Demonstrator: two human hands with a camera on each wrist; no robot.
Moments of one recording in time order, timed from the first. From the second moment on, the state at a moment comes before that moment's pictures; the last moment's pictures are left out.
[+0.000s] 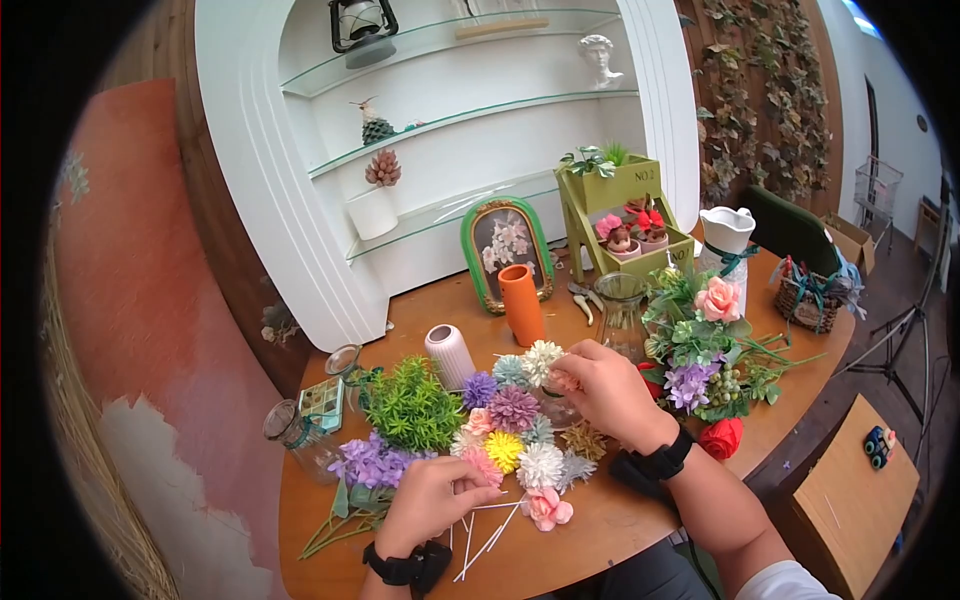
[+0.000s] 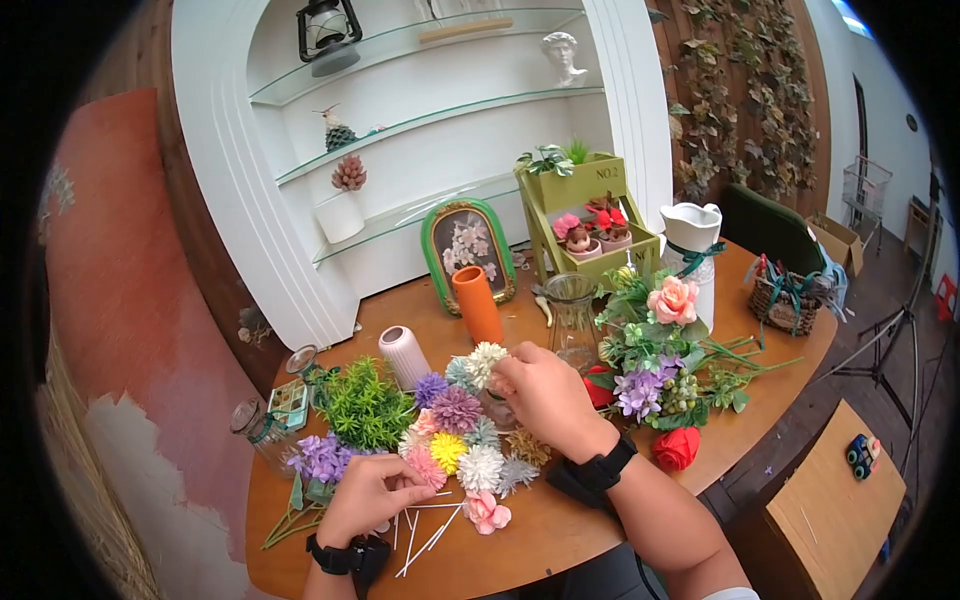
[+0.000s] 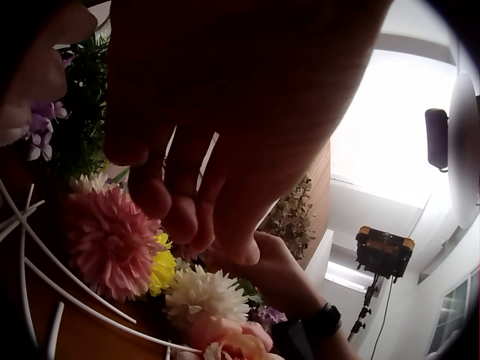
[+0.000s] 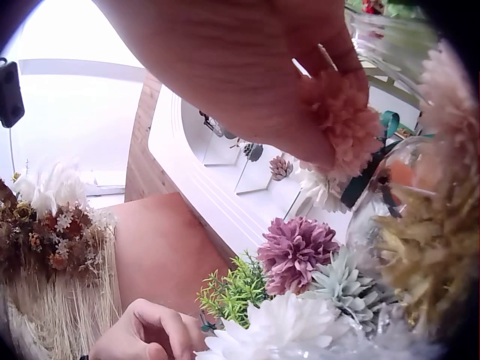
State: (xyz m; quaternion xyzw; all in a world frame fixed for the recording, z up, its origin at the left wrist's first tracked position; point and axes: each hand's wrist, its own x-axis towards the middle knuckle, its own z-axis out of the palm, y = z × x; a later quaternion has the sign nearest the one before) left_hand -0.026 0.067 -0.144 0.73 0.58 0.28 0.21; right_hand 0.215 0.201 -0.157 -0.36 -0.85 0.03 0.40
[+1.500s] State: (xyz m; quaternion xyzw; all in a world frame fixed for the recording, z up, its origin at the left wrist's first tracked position) left_hand -0.012 0.061 -0.167 0.61 0.43 0.51 0.43; right_hand 0.173 0.135 -0.143 -0.12 -0.78 0.31 0.53
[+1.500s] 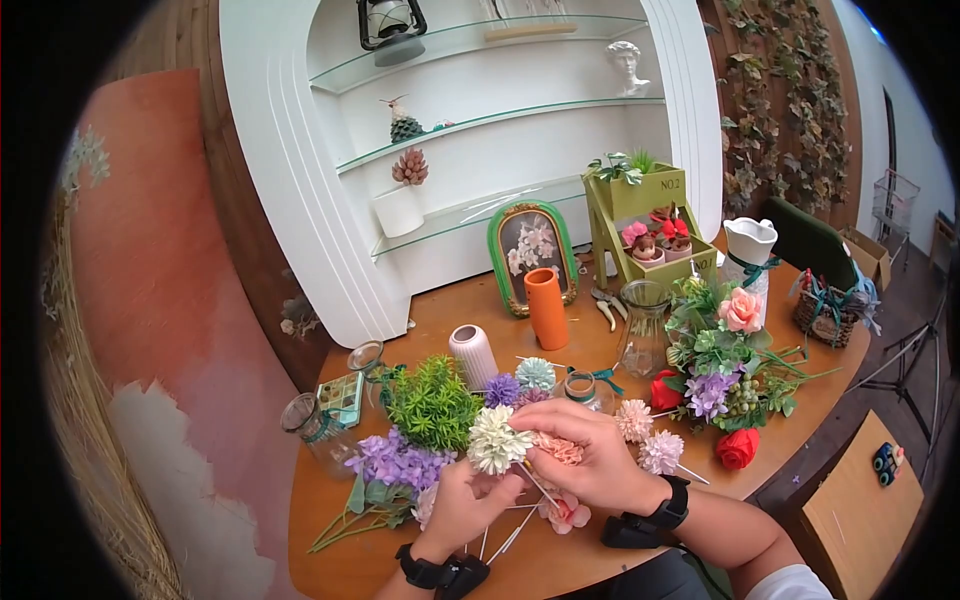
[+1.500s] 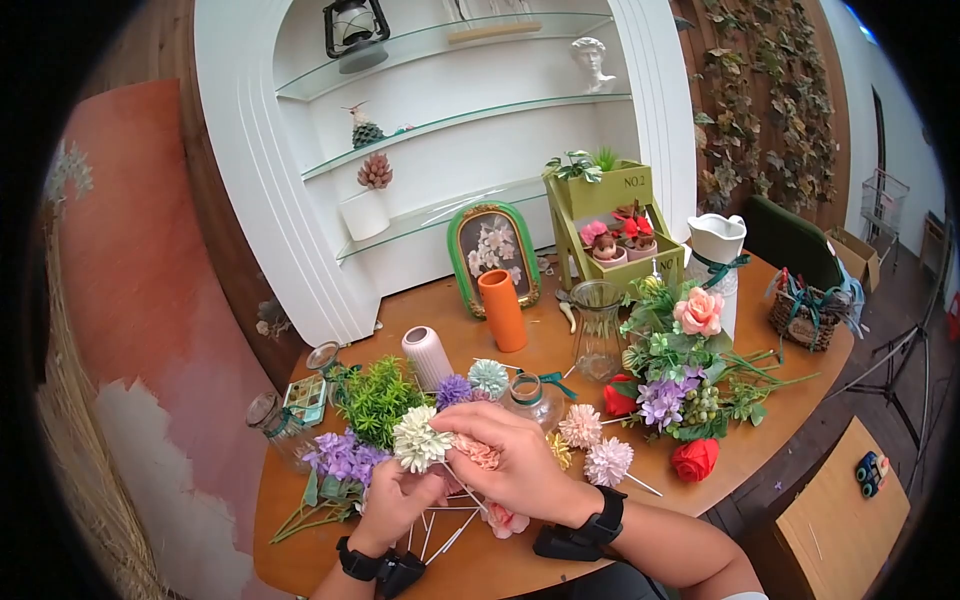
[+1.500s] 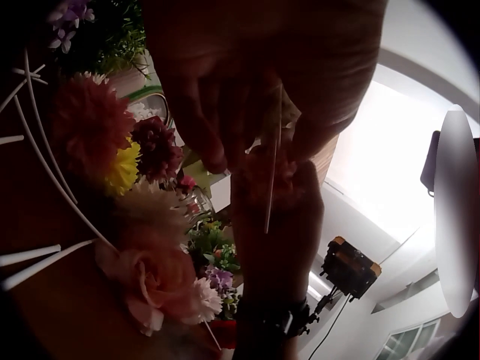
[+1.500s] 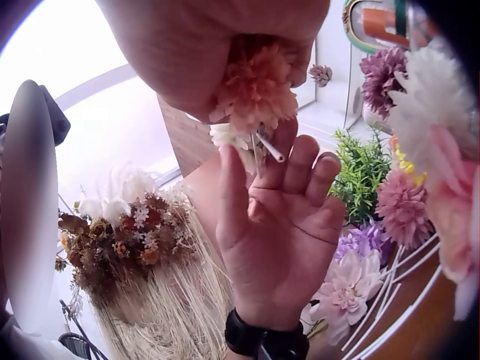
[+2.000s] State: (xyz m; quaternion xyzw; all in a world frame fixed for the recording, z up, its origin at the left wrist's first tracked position) left_hand -0.023 0.074 -0.181 0.49 0.19 0.47 0.72; right_hand 0.171 0.129 -0.139 -0.14 -0.77 0.32 0.53
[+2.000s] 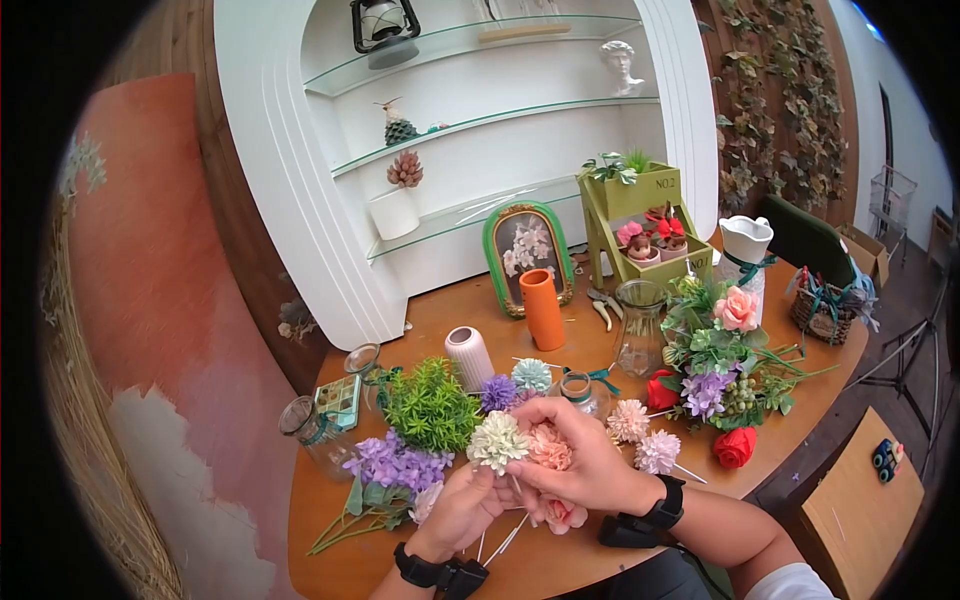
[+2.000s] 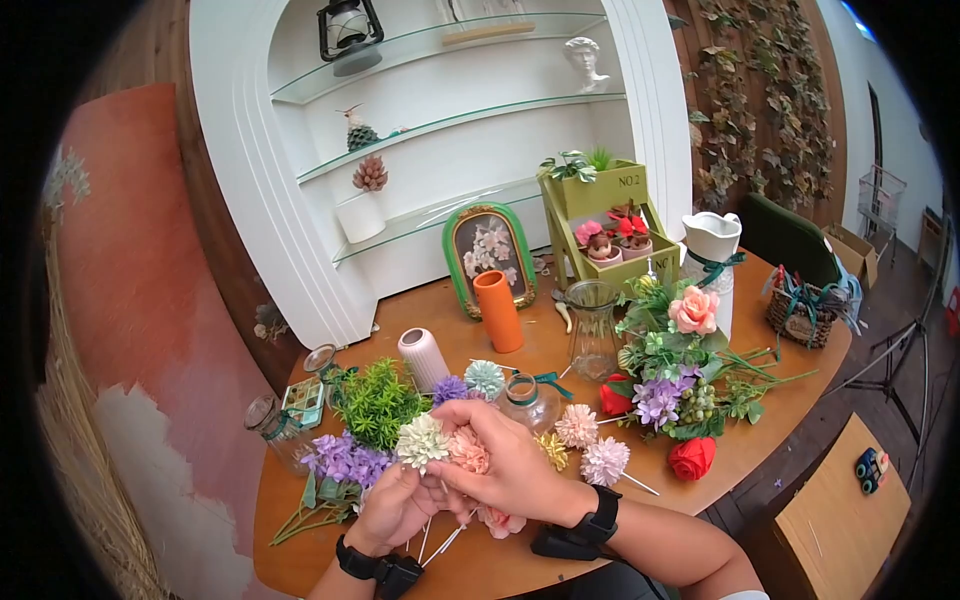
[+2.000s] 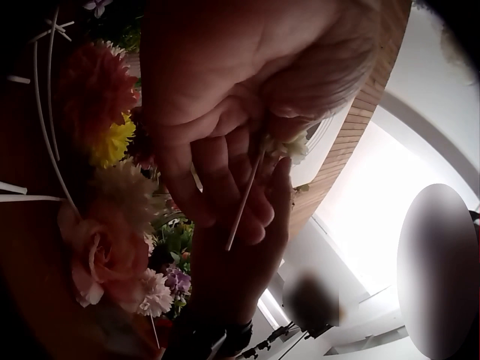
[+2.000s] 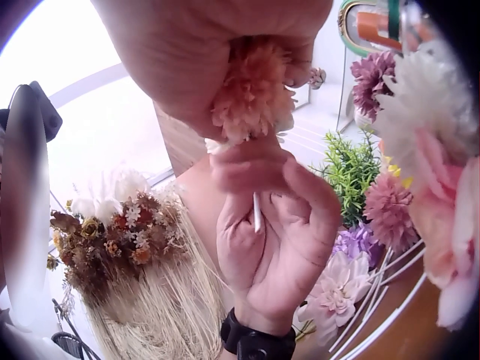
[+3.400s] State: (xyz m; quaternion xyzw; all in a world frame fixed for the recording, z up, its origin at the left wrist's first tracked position) left_hand -0.018 0.065 -0.159 0.58 0.49 0.53 0.38; right_hand 0.204 0.152 -0.122 -0.29 -0.55 0.41 0.66
